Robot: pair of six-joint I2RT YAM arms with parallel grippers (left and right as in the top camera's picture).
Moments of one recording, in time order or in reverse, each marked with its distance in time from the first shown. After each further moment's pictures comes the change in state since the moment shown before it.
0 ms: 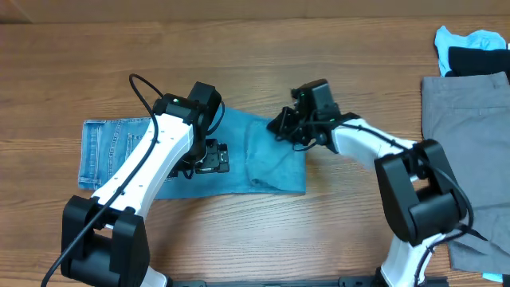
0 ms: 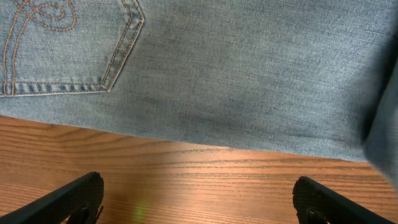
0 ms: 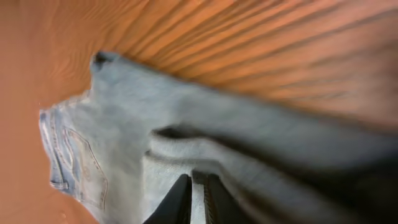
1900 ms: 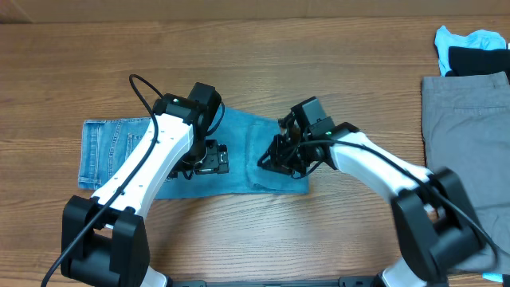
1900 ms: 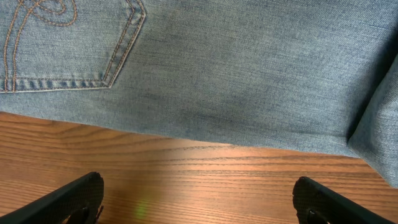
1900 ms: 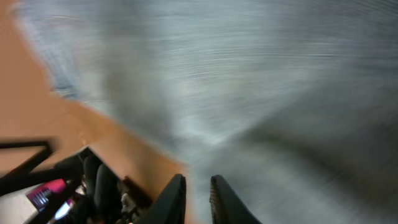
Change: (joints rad) left arm 0.000 0.000 0.000 -0.011 0.000 -0.001; right arm 0.116 -0.200 -0.071 -0.336 -0.158 -0.016
